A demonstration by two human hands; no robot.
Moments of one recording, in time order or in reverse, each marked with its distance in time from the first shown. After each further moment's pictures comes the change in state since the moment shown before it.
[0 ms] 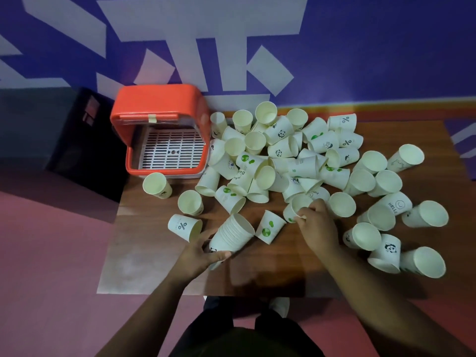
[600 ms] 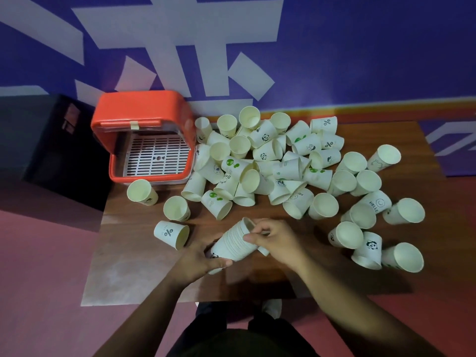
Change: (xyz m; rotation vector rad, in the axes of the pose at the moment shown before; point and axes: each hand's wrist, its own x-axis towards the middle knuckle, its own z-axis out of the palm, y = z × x) left_hand 0.009 0.021 0.020 0.037 -0.131 0.074; right_hand -0.025 -0.084 -0.037 0.785 -0.501 0.211
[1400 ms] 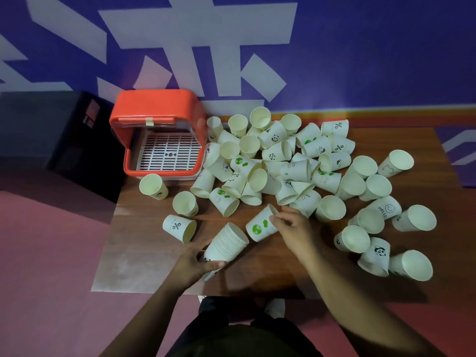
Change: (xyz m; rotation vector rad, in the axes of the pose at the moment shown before) left_hand -0.028 -0.029 0.000 -0.038 0.144 -0.120; right_hand 0.006 0.008 -0.023 -0.096 0.257 0.044
